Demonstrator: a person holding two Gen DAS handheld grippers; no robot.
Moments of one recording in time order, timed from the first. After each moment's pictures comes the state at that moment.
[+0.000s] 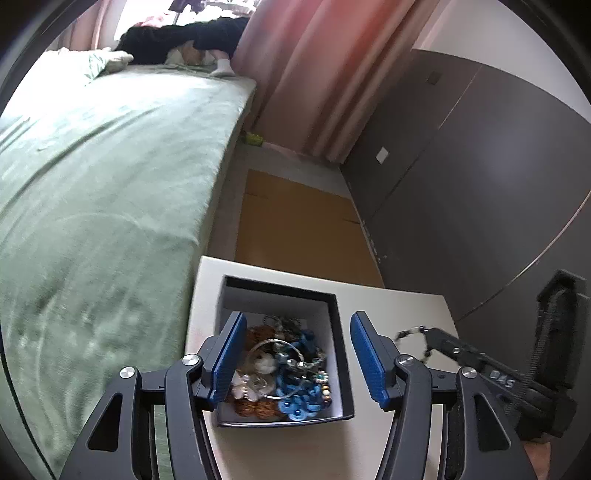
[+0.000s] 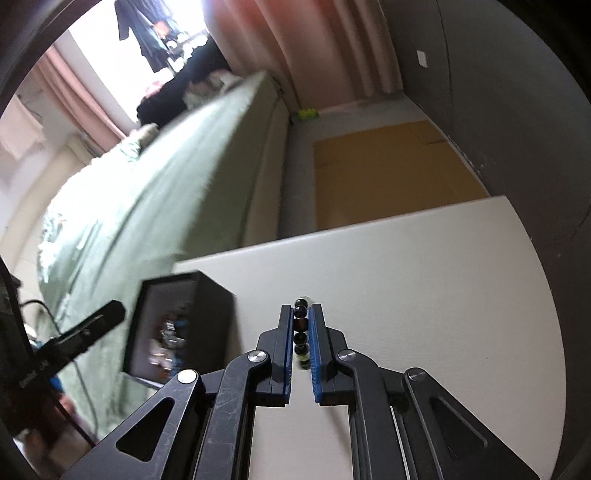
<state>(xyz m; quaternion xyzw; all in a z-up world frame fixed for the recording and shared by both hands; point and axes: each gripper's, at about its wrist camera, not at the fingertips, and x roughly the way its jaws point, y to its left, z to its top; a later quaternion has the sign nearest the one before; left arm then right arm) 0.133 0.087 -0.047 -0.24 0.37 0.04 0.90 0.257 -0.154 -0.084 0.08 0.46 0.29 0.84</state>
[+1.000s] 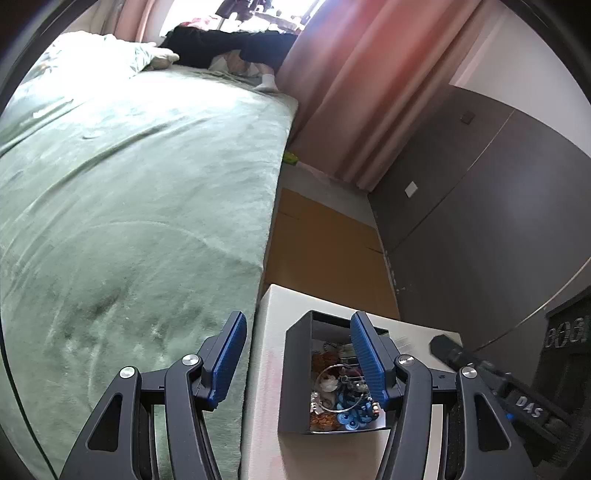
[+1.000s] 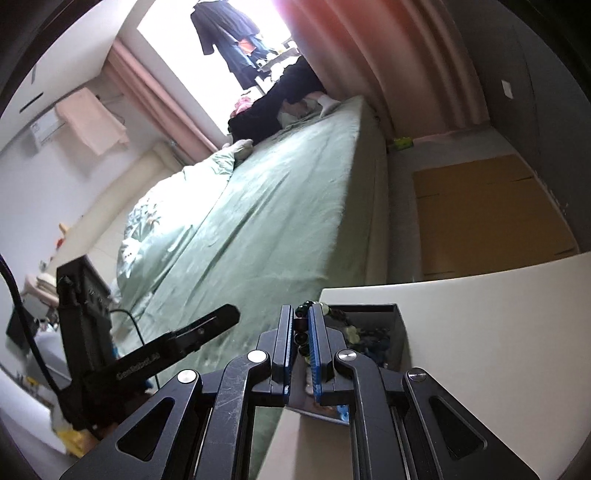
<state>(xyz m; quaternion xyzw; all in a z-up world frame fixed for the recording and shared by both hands) 0.104 0.153 -0.038 -0.28 0.34 0.09 0.89 0.221 -0.059 -0.052 0.12 0.41 0.41 0.81</state>
